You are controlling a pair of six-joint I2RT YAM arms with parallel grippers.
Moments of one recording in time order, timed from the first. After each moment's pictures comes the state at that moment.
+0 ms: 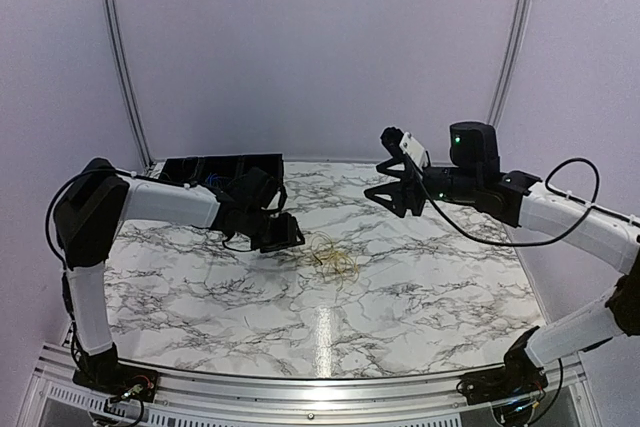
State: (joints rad) left arm -0.74 1.96 1.27 -0.20 0.16 -0.69; right arm 0.57 1.31 1.04 -0.11 -0.46 -0.36
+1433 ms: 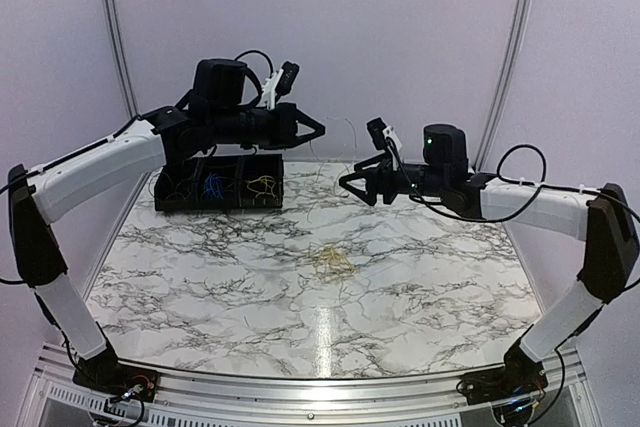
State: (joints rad) left arm -0.75 1.71 1.66 -0.24 0.42 -0.45; right arm 0.55 1.55 1.09 0.20 -0.56 0.06
